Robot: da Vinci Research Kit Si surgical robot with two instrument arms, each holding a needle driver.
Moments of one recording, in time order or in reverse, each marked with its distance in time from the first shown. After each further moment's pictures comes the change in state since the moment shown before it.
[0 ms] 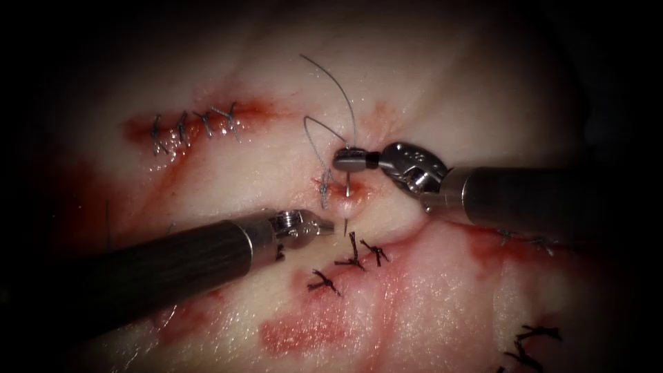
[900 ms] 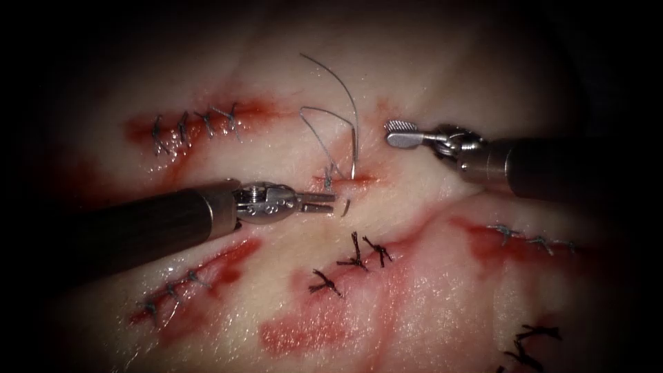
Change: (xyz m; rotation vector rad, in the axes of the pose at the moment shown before) right arm 0.003 0.005 -0.009 0.036 0.355 0.429; left arm 0.000 -0.003 -0.001 0.031 0.544 0.414
